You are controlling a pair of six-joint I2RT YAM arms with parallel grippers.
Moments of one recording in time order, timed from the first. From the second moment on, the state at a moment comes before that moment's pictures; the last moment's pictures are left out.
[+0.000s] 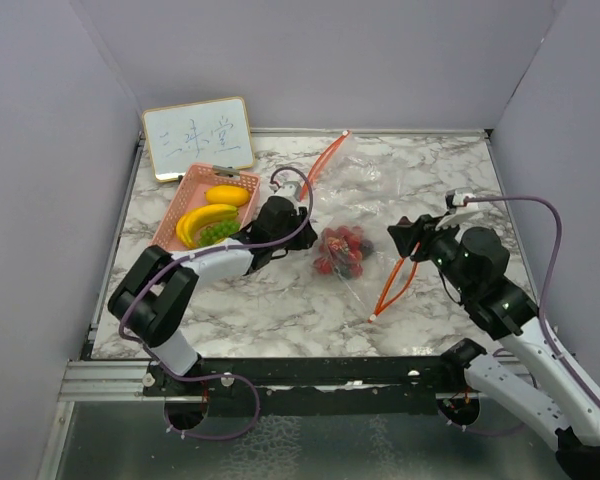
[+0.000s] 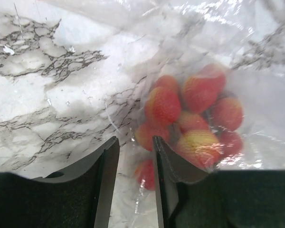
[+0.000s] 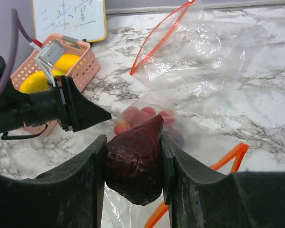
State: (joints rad) left arm -0.65 1.66 0.86 0.20 0.03 -0.56; right arm 0.55 0.64 0.72 -0.26 0.14 0.33
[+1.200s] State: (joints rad) left arm -0.47 0.80 0.43 -0.05 -0.31 -0.74; right arm 0.84 2.38 2.04 0.00 -0.20 0.25
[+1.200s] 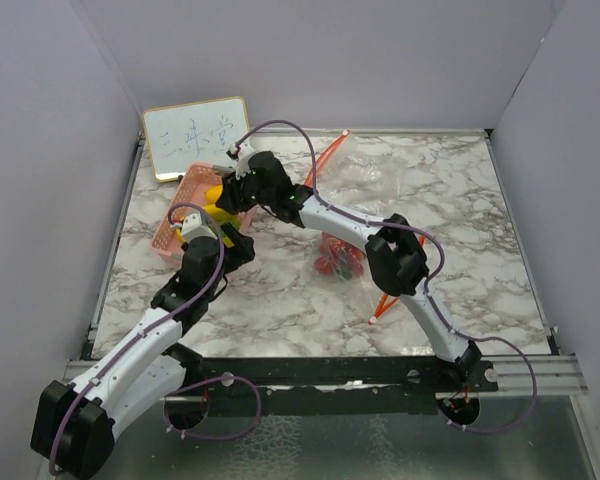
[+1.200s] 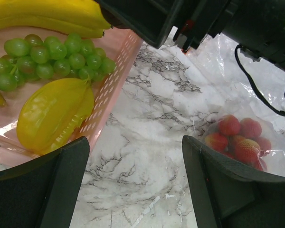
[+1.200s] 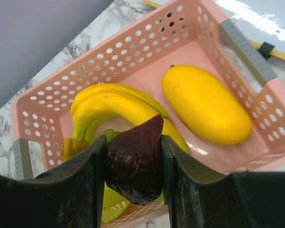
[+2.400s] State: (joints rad) left arm -0.67 1.49 0.74 0.23 -0.20 -0.66; right arm 0.62 0.73 0.64 0.04 0.28 0.33
